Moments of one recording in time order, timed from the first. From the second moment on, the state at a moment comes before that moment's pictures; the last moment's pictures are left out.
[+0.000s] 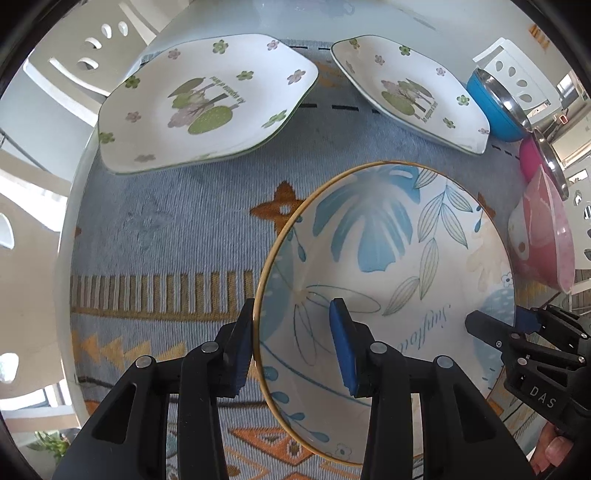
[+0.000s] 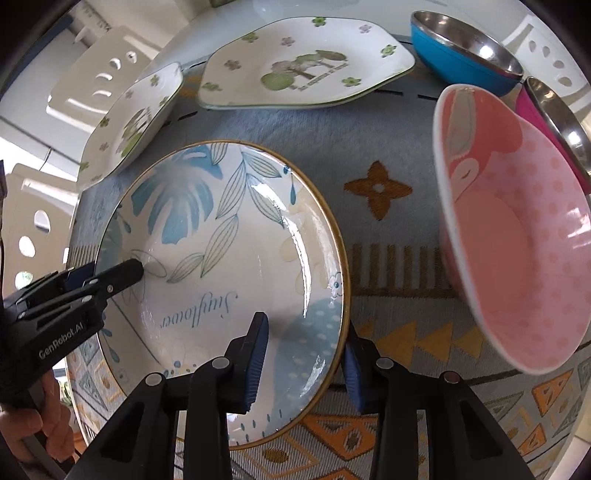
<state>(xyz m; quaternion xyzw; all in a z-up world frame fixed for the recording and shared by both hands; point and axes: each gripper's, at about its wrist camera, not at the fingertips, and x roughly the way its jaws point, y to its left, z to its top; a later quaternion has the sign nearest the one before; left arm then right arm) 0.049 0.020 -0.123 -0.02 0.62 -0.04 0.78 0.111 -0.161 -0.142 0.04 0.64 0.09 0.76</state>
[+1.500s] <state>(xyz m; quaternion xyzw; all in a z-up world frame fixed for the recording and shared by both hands) -0.013 0.017 -0.140 -0.05 0.64 -0.02 0.77 0.019 -0.131 -0.149 0.02 0.66 0.12 0.74</state>
